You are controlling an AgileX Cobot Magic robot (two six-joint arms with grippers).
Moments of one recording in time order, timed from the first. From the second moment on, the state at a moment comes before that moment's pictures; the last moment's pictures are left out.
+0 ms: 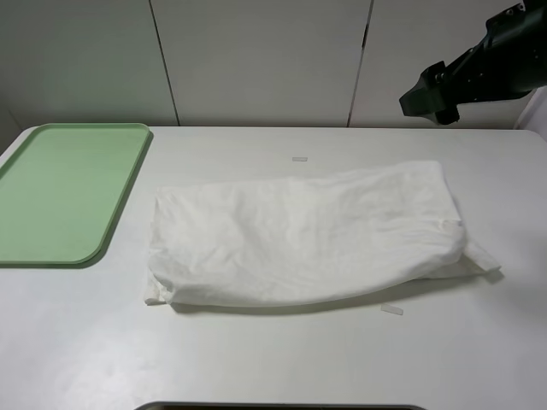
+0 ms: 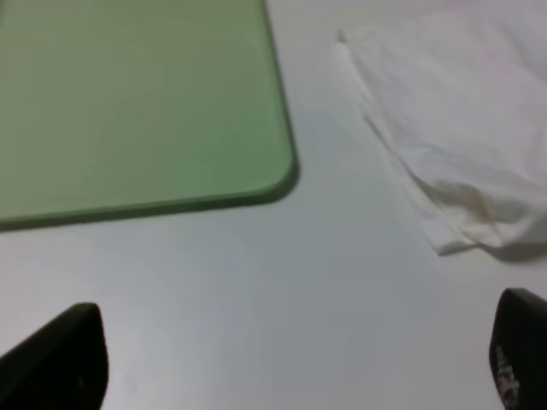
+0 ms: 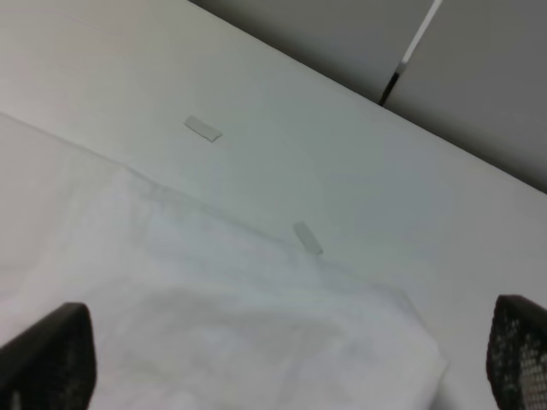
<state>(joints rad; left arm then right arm) -0.09 -0.01 -0.48 -0.02 1.06 0.04 0.24 1.27 -0.92 0.16 0.42 -0.47</state>
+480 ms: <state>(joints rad) 0.02 -0.01 -0.48 0.00 1.06 0.04 0.24 1.27 -0.92 0.17 0.44 -0.40</state>
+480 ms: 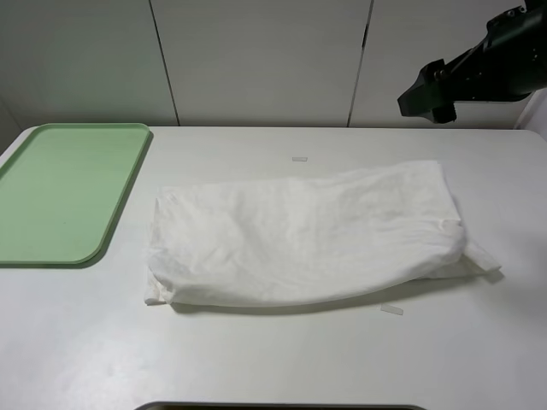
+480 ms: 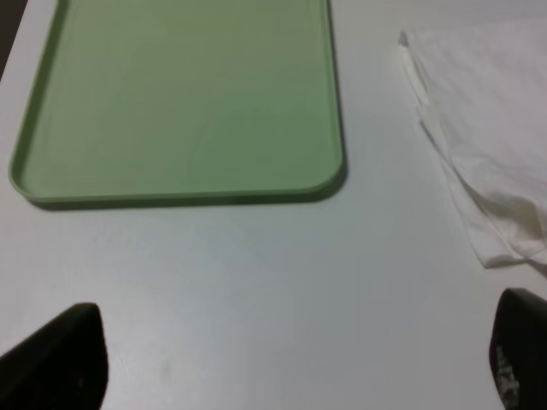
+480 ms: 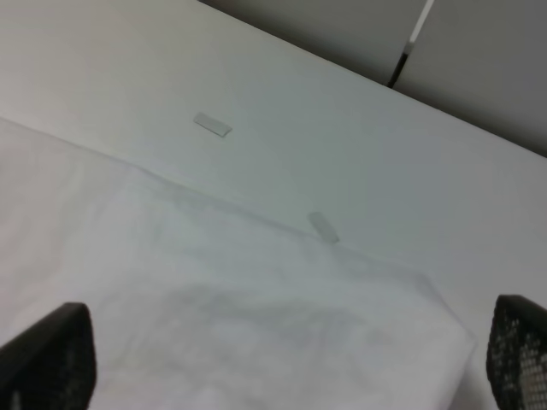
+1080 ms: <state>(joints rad) 0.02 -0.01 -0.48 0.00 1.06 0.04 0.24 1.27 -0.92 0.34 0.52 -0.37</state>
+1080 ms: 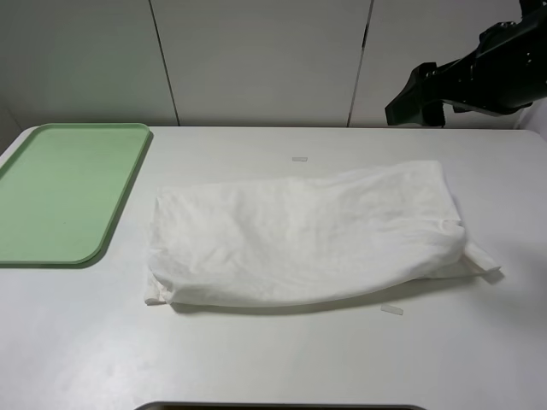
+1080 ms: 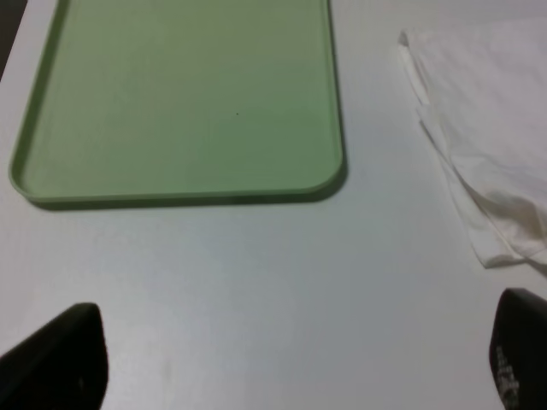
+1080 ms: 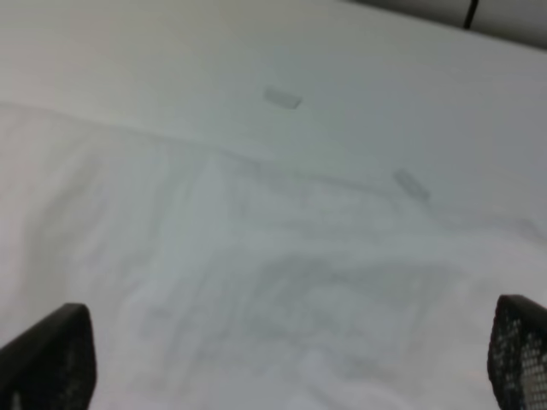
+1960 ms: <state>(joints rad) 0.02 -0.01 -0.48 0.00 1.06 0.04 0.01 1.49 -0.92 0.66 0.64 -0.71</state>
